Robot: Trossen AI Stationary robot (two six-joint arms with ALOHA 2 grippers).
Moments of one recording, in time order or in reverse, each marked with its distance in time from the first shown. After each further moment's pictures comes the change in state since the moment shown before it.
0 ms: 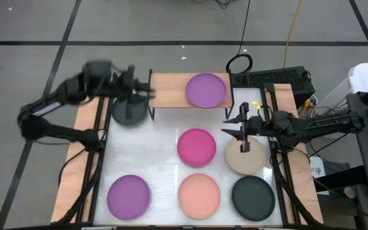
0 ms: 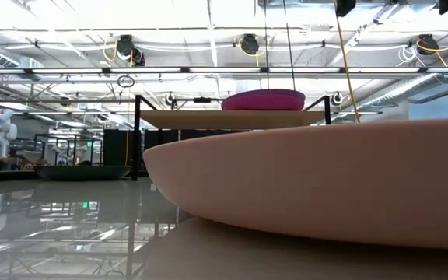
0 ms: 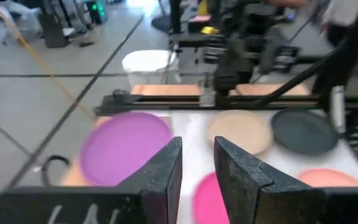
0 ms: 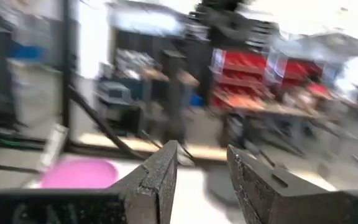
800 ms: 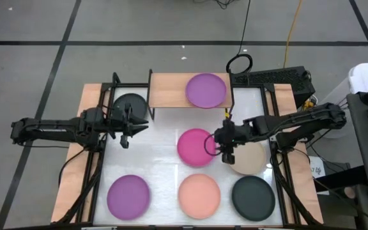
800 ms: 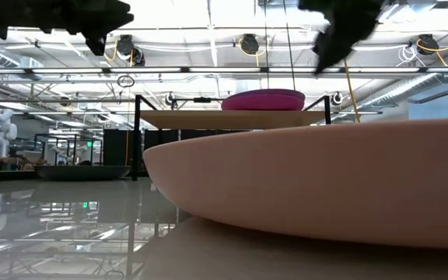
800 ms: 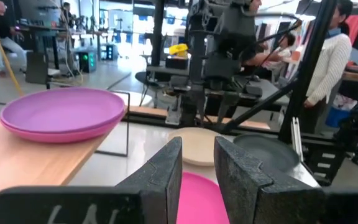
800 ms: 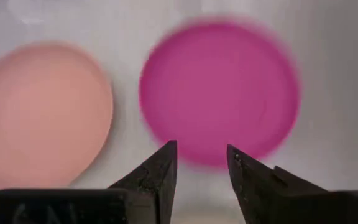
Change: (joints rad) left arm -0.243 -0.508 -1.007 0.821 -0.187 -0.244; right arm 0.056 0.522 0.513 -1.089 -0.059 0.391
